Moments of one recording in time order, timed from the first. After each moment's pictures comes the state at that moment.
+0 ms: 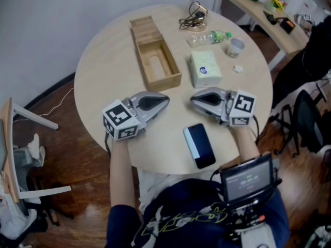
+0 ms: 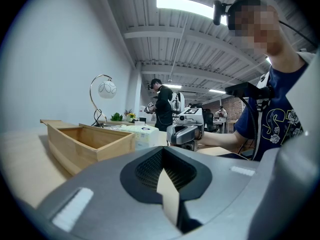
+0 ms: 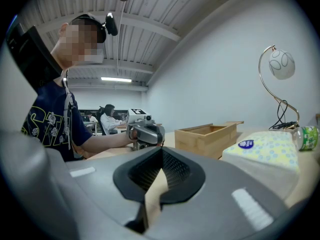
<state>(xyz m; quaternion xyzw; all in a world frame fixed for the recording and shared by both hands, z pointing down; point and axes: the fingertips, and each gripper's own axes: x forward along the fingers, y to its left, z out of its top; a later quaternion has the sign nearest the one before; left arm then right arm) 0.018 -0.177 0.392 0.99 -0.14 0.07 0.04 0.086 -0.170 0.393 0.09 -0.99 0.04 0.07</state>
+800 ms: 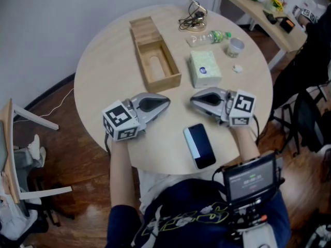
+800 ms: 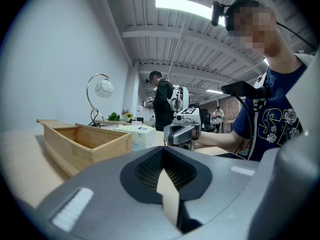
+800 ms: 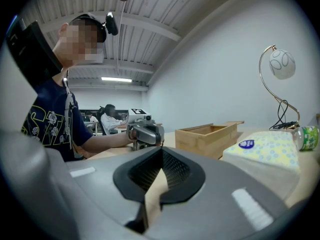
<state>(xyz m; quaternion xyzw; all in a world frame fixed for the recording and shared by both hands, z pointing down) 0.018 -0.172 0.393 0.99 -0.13 0.07 0.04 0.083 -0.169 0.394 0.09 -0.99 0.04 0.07</state>
